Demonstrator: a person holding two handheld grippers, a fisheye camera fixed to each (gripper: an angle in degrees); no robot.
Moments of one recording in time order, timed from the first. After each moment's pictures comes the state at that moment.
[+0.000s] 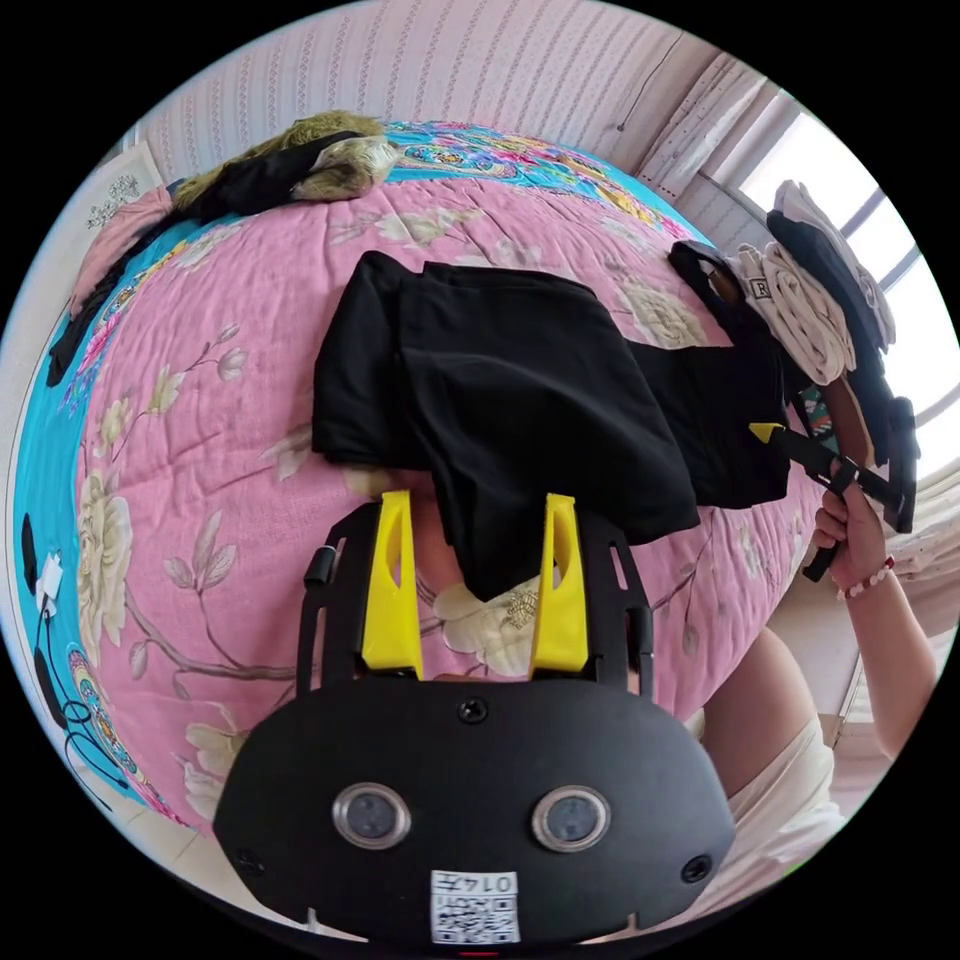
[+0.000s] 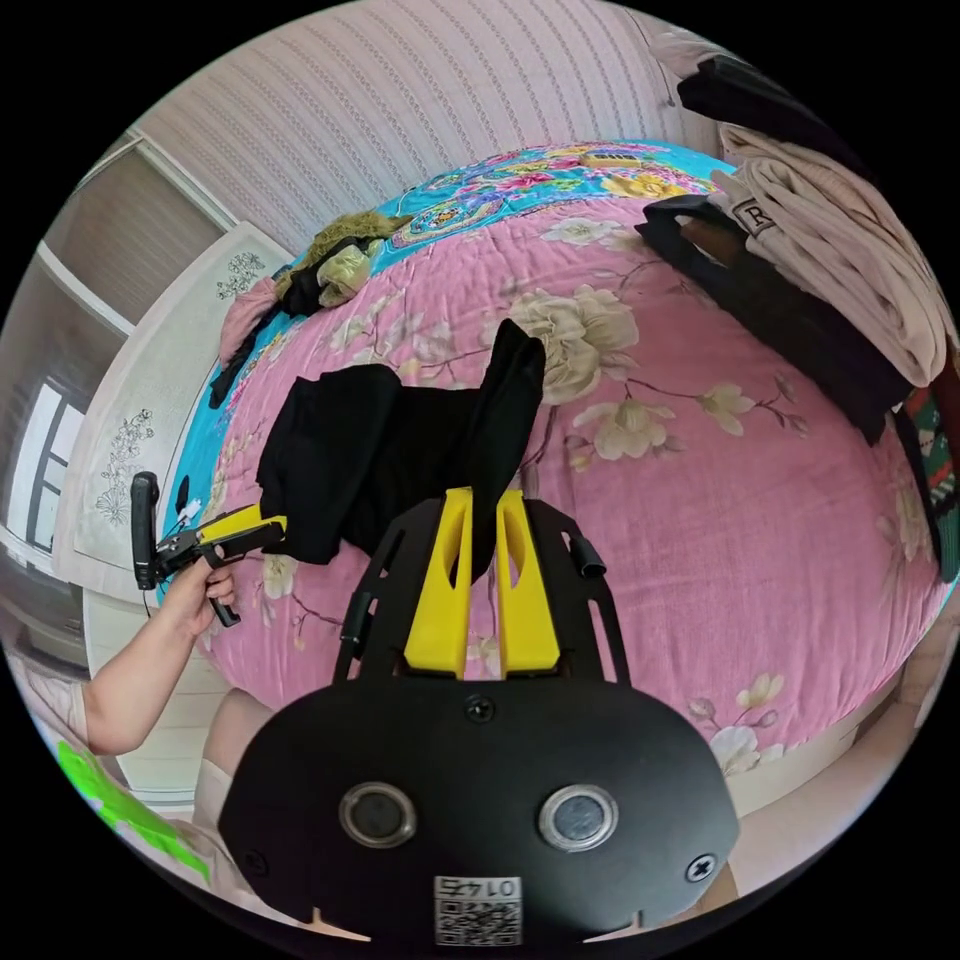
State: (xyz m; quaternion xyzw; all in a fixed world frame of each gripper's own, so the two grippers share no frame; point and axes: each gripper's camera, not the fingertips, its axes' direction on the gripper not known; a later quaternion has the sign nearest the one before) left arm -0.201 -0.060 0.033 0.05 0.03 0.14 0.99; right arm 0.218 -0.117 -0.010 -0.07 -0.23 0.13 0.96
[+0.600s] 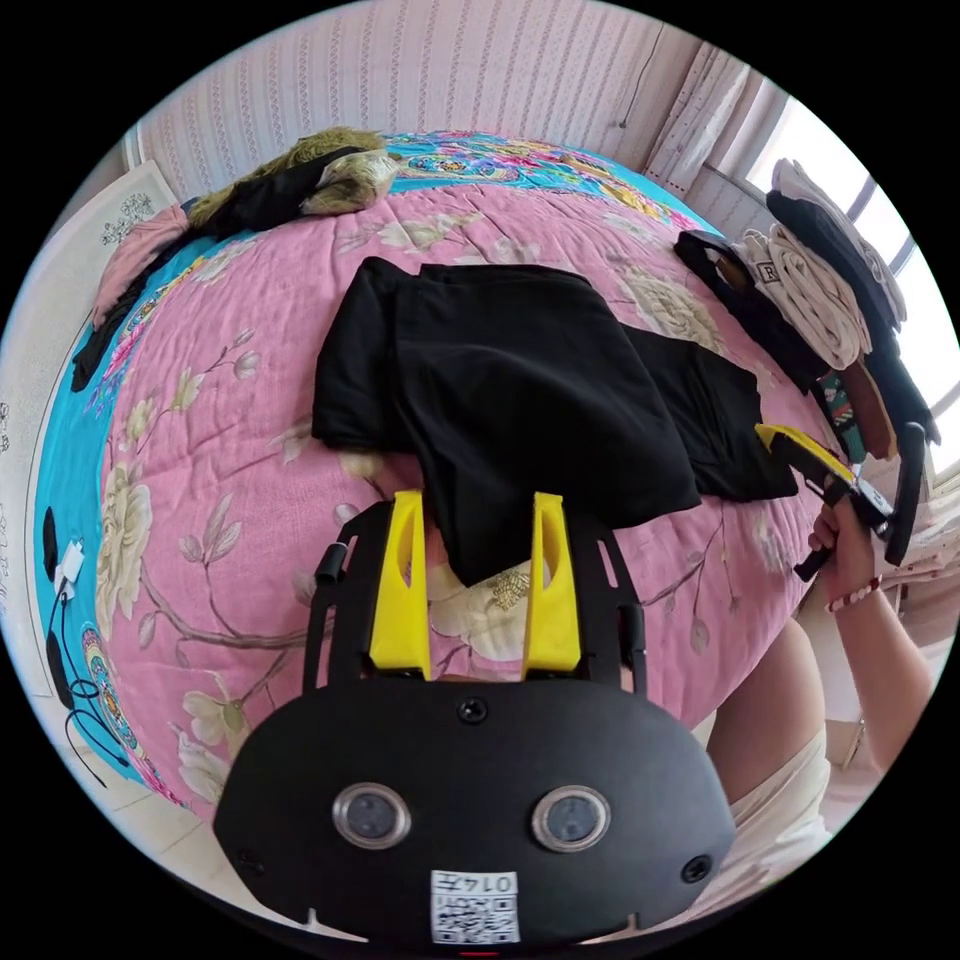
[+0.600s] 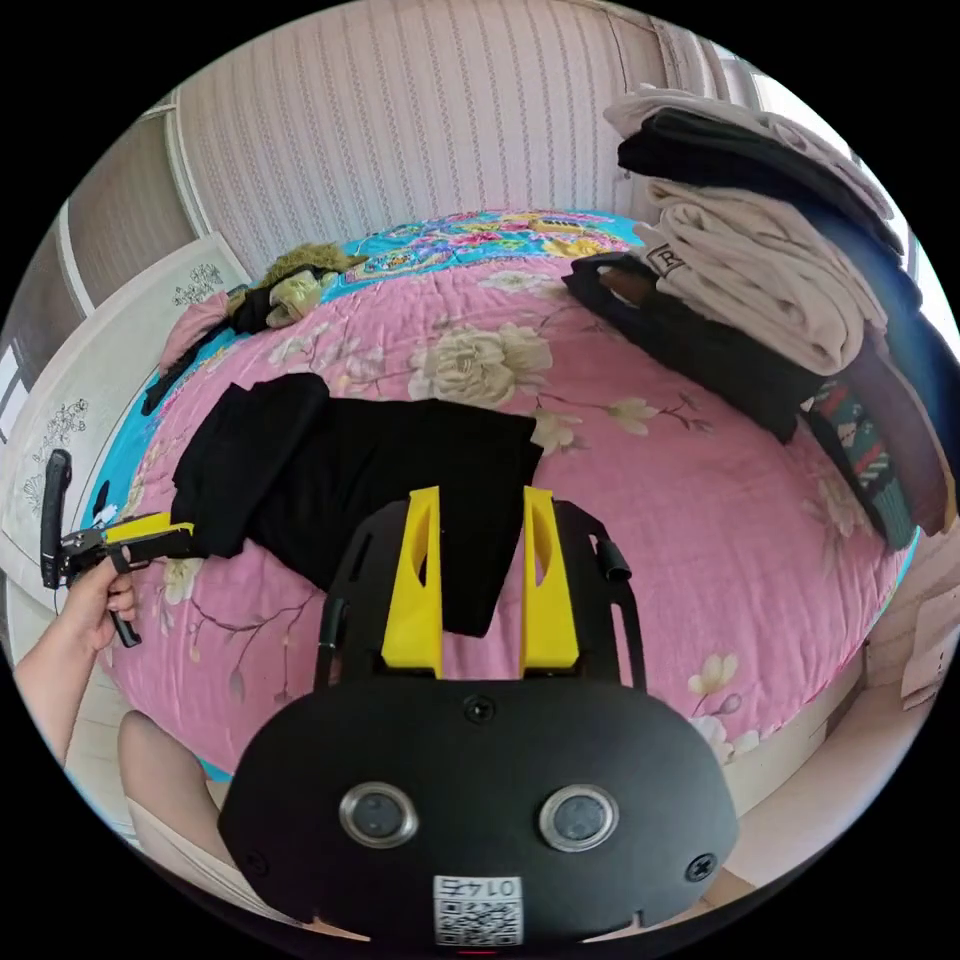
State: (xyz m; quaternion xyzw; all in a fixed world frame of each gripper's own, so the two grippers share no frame) left arm -0.193 -0.015 0.131 0.06 -0.02 0.14 0.99; right arm 0.244 -0.031 -0.036 -0.02 -0.08 0.12 0.99
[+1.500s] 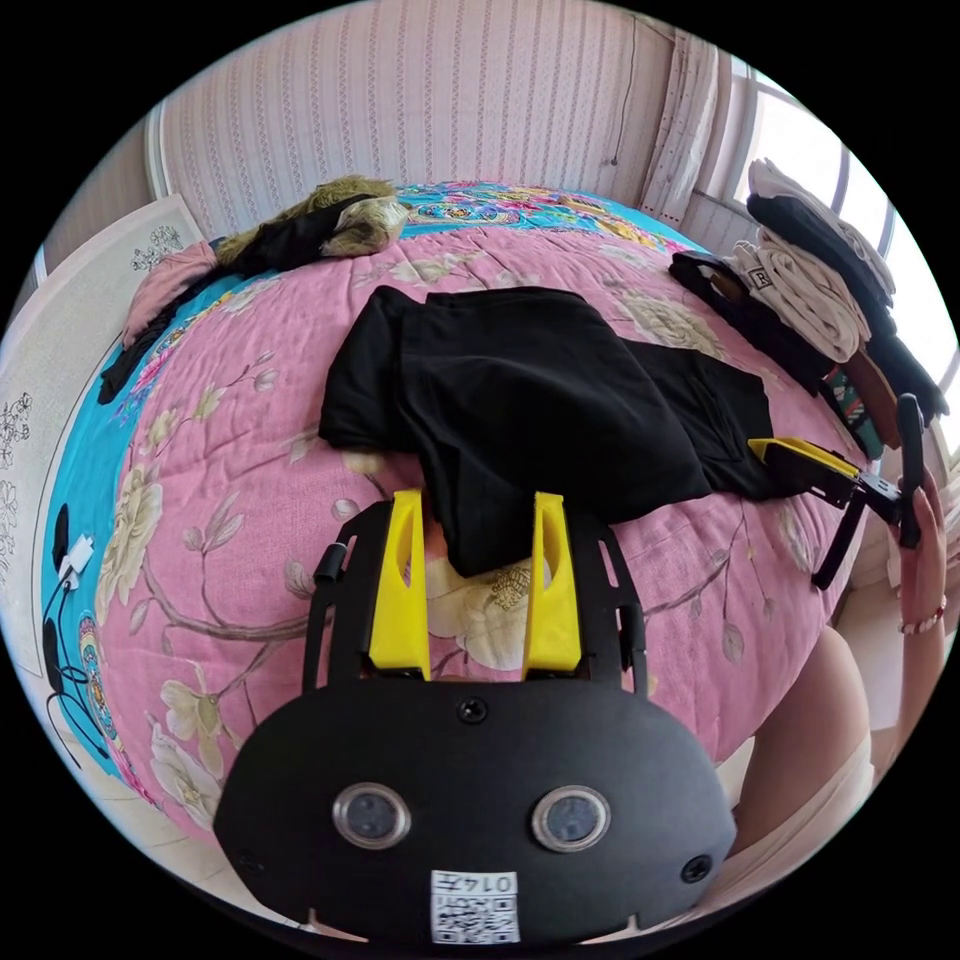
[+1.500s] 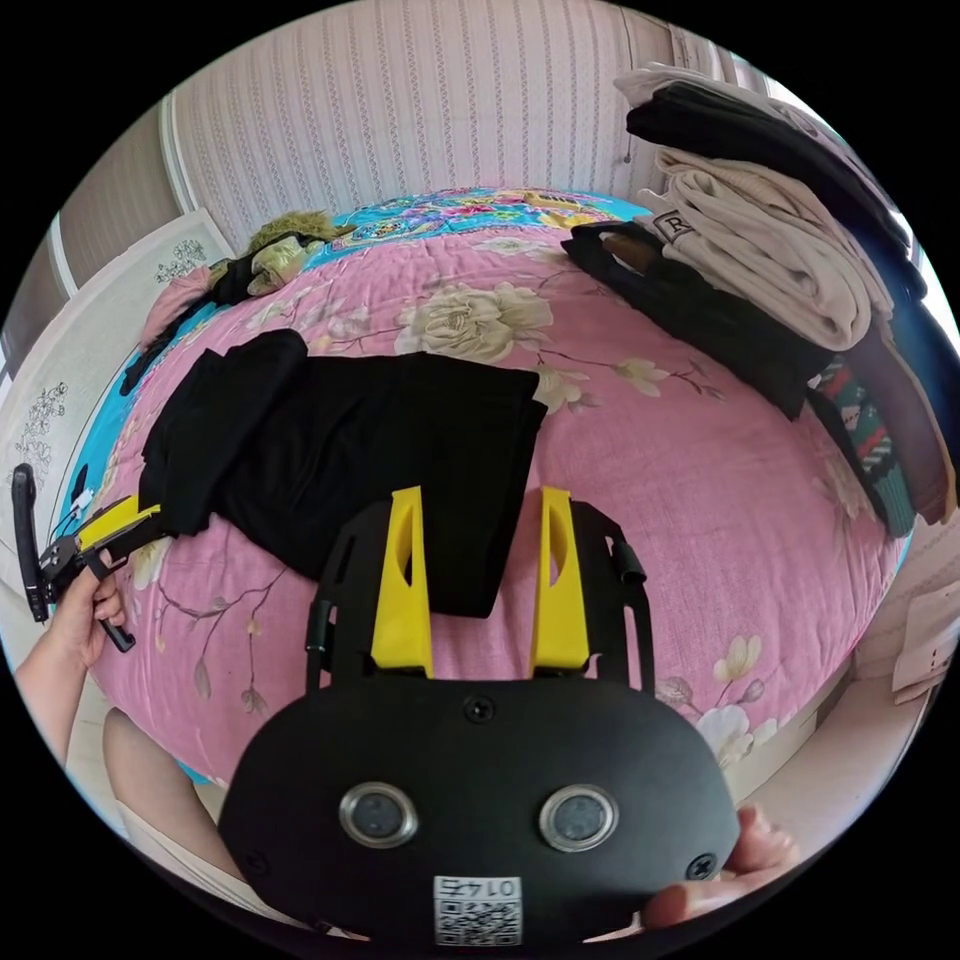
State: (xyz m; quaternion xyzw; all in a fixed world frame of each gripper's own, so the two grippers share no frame) left arm -0.209 0.051 0.216 0.15 -0.05 0.15 0.98; right arm 0.255 0.020 -0.046 -0.02 -0.07 0.12 0.99
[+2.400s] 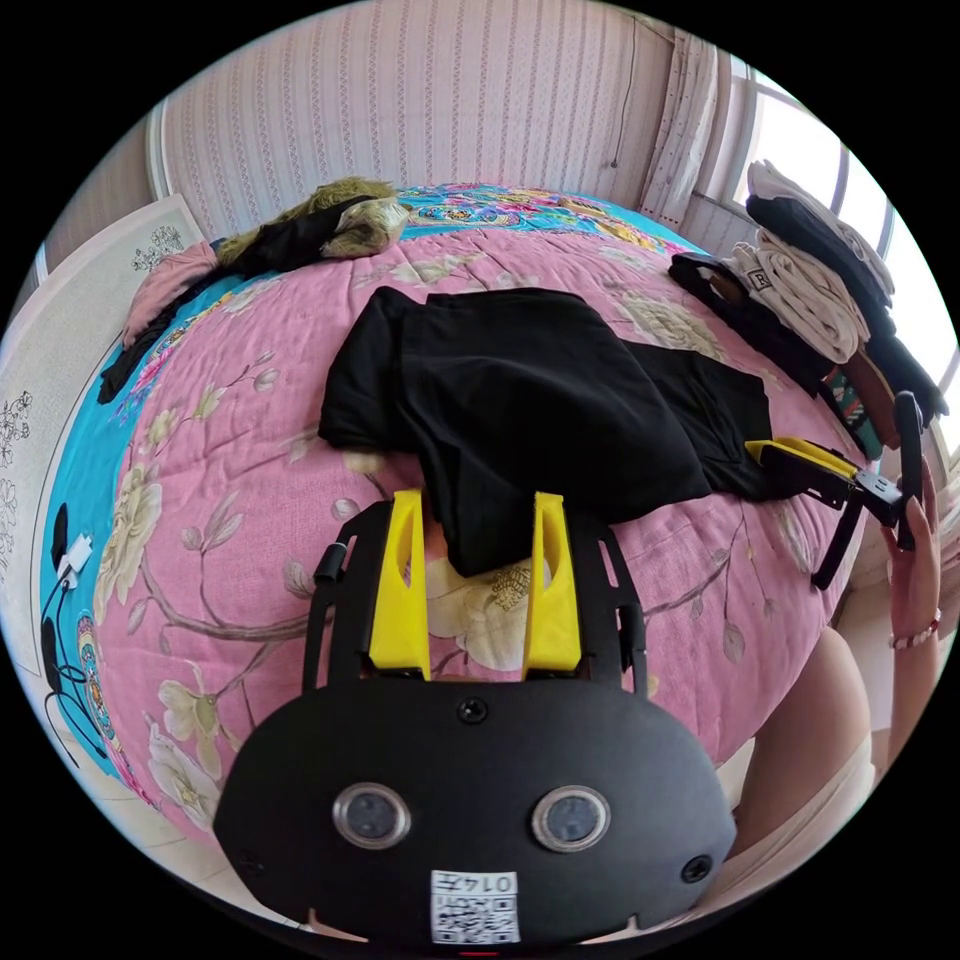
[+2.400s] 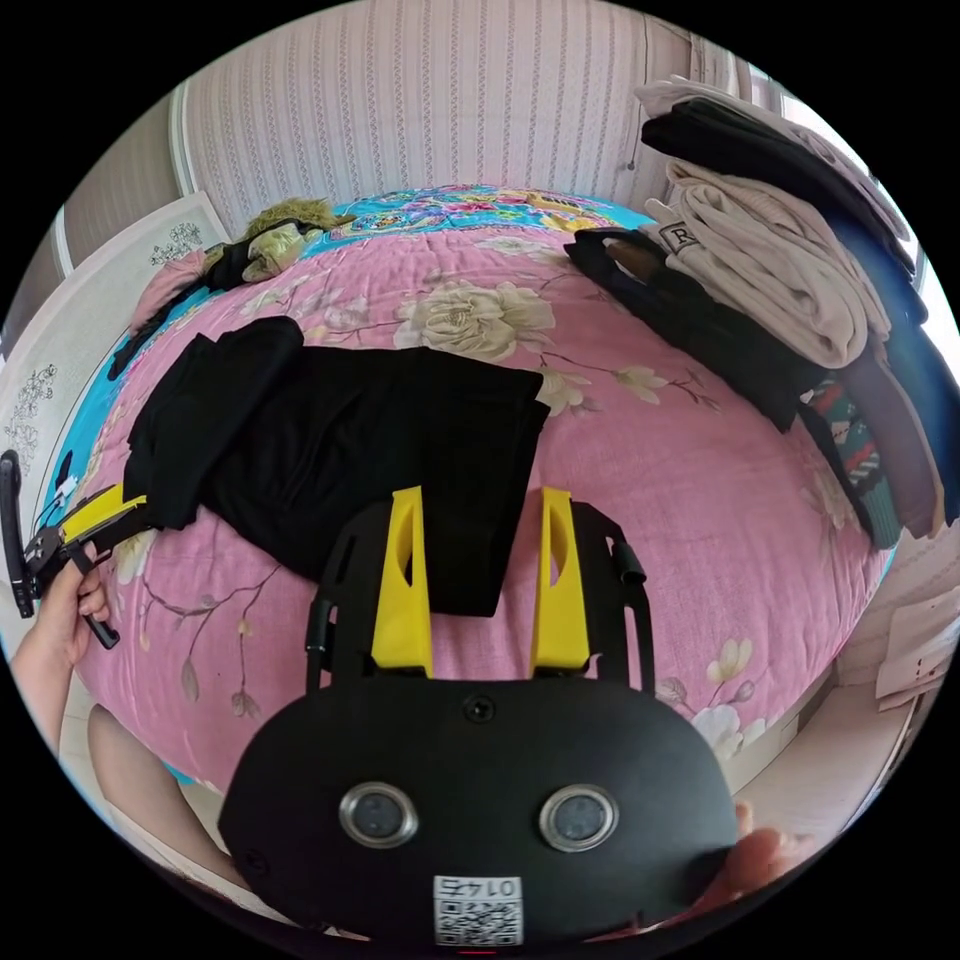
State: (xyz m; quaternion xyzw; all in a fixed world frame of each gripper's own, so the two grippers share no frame) left arm -0.200 0.071 0.199 0.15 -0.04 0.15 0.98; right arm 0.251 0.027 -0.072 -0.03 -0.04 0.11 0.99
